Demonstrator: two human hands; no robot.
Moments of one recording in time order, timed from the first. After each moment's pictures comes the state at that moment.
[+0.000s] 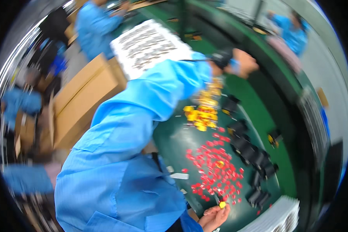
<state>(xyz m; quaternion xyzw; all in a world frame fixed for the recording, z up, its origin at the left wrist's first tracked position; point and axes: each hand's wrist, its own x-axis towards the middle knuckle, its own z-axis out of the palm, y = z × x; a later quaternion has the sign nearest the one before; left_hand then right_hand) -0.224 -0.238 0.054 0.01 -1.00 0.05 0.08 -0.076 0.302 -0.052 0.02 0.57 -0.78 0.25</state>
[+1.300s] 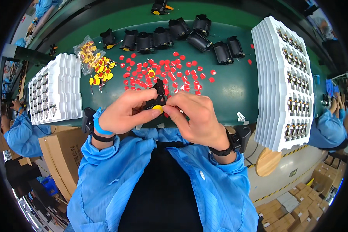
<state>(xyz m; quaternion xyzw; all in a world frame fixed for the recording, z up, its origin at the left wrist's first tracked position) -0.016 0.036 0.051 -0.11 -0.77 -0.60 -0.18 -0.071 0.252 0.025 -0.40 0.72 -0.56 0.05</state>
